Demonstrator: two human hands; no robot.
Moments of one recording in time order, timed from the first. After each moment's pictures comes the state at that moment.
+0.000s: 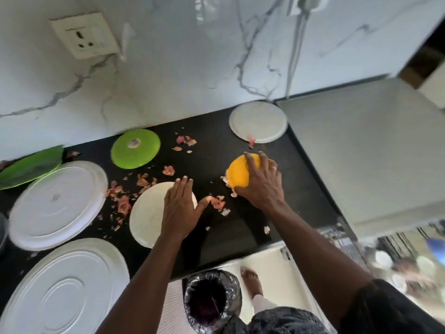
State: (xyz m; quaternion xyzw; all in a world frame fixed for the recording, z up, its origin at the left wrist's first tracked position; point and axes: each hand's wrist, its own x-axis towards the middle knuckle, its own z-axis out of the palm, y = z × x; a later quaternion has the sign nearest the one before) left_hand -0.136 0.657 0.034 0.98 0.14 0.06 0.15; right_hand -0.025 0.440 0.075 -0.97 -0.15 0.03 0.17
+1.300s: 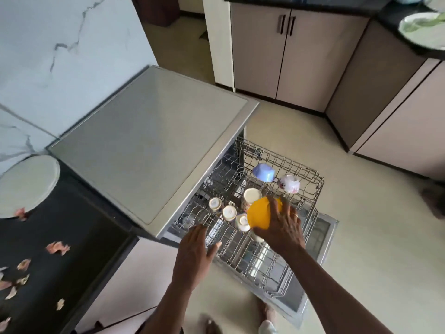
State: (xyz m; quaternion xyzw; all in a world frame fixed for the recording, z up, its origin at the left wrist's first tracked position) left_hand -0.151 0.157 -0.048 0.95 -0.27 -0.13 0.13; right_hand -0.218 -0.099 -0.035 -0.93 0.28 0.07 0.23
